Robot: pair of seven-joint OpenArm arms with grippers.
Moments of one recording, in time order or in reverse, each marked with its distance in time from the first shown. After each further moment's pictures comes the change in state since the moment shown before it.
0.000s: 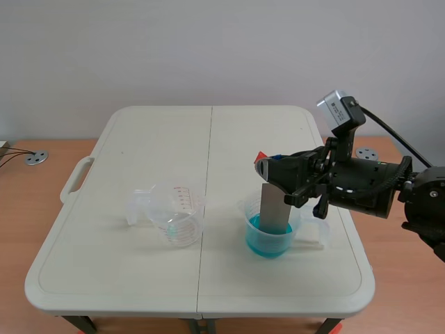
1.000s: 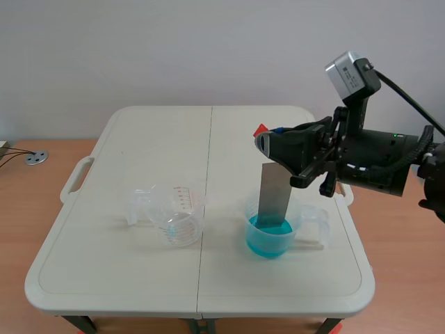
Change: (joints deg) left arm 0.0 0.0 0.0 0.0 0.0 0.0 0.0; right arm -2.9 1.5 4.1 12.0 -0.2 0.0 -3.1
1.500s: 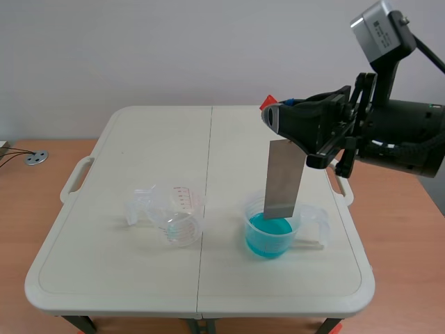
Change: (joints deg) left arm 0.3 -1.3 -2.8 2.6 0.0 1.2 -0.2; right arm -3.8 0.0 6.7 11.3 4.2 0.0 -7.4
